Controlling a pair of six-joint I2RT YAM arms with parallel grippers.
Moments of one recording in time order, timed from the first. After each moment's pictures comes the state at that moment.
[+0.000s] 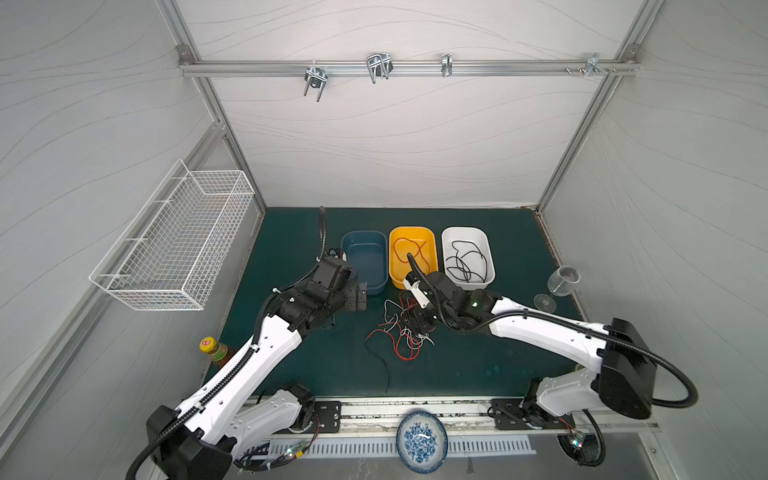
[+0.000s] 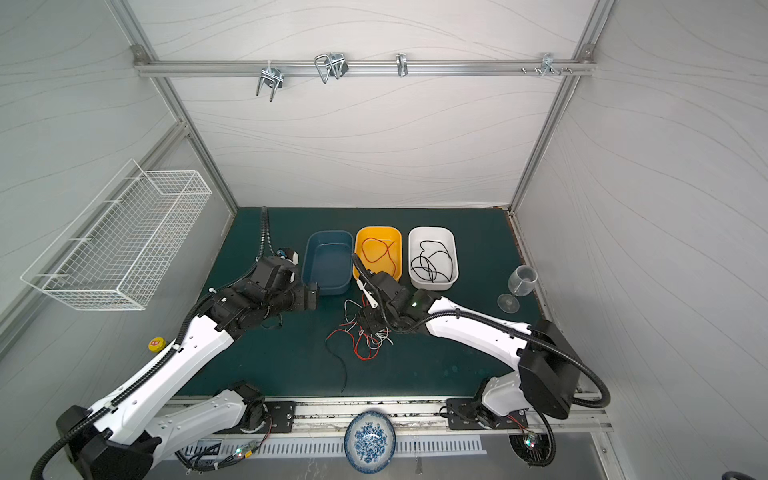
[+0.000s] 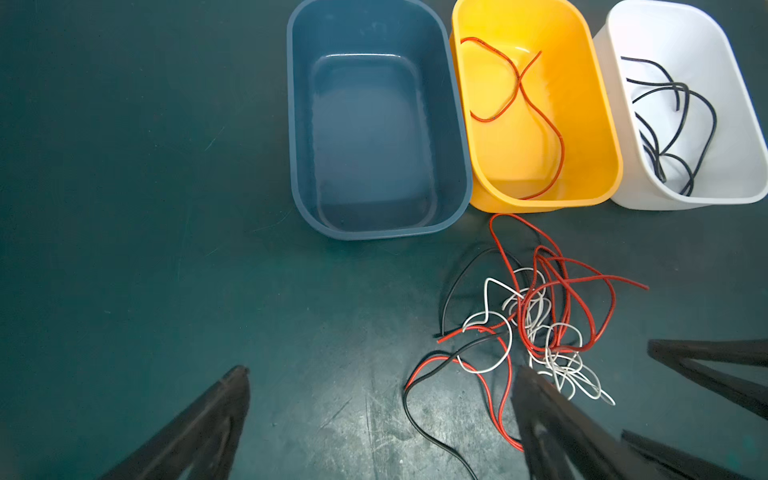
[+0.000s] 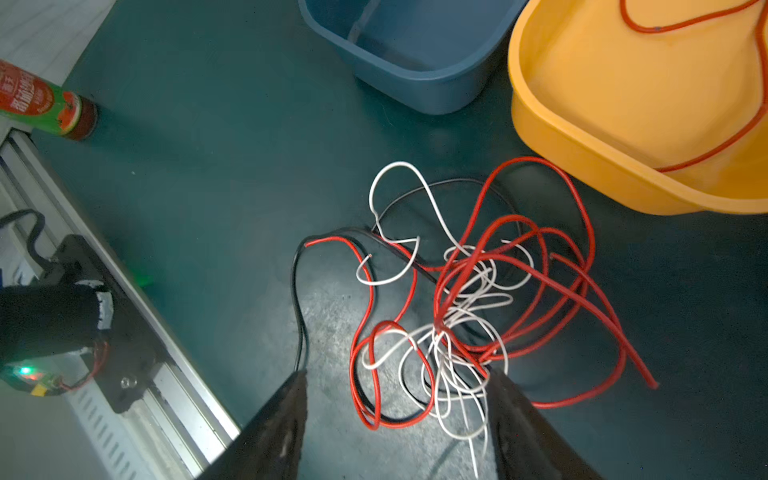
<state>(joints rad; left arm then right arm) -0.52 1.02 0.97 -0.85 -0.21 -0.45 0.98 1.45 1.01 -0.45 -0.06 0.37</state>
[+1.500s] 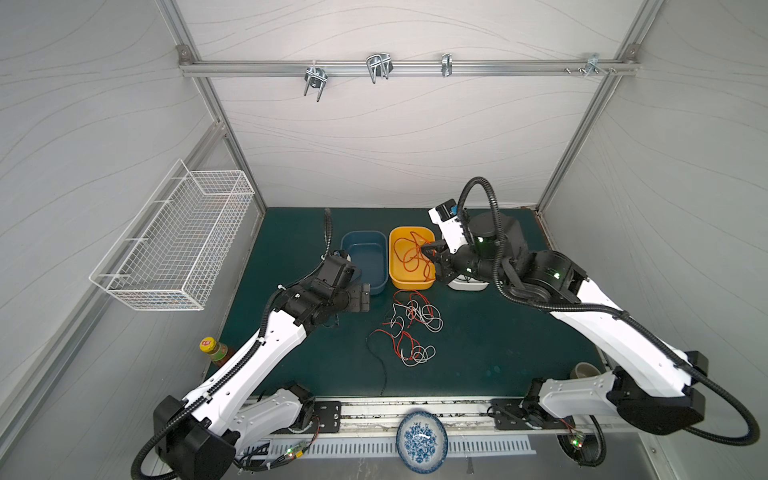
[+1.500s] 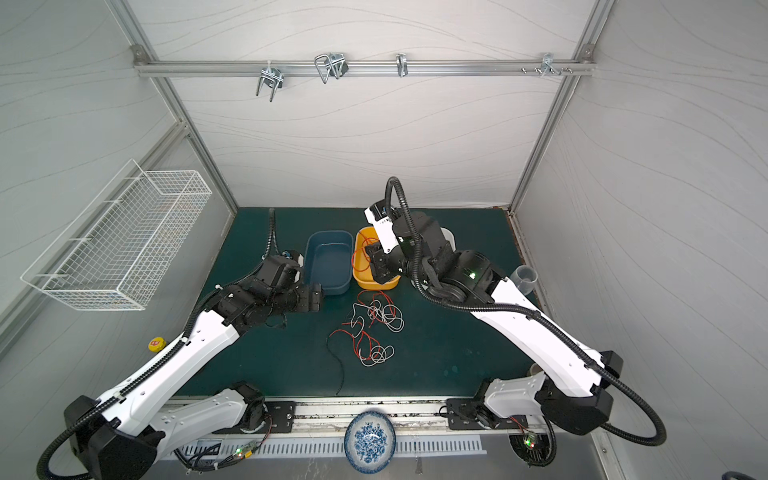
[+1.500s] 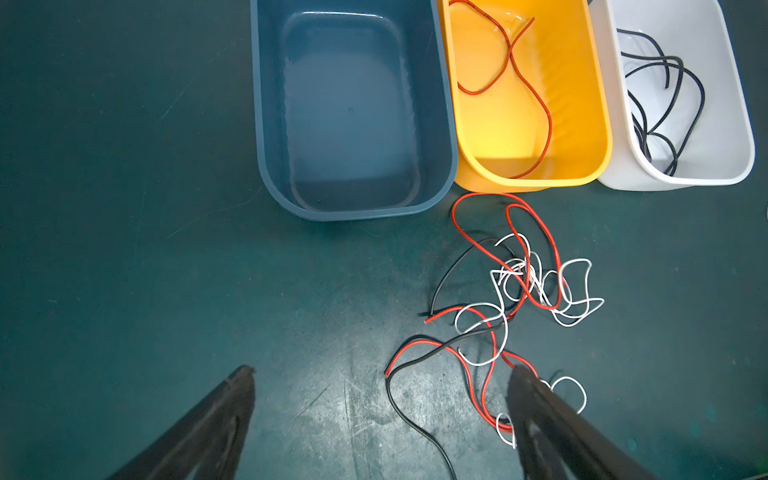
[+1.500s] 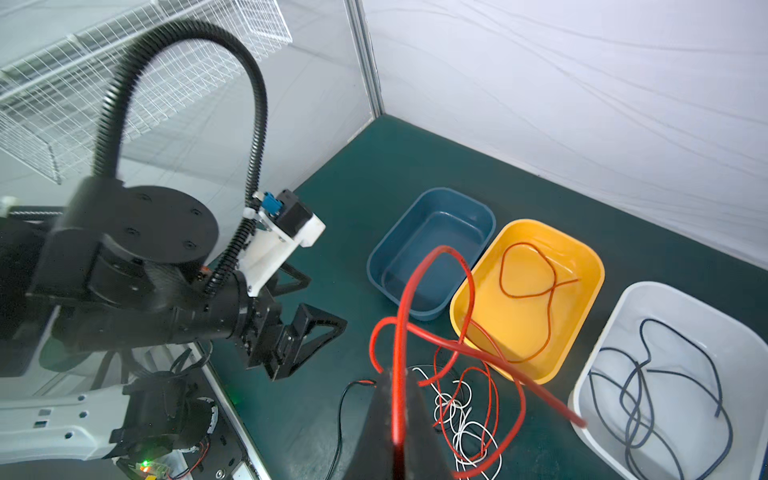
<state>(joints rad) -0.52 1.06 0.97 -0.85 -0.14 -0.48 0.98 1.29 1.66 -0.80 0.08 0.20</state>
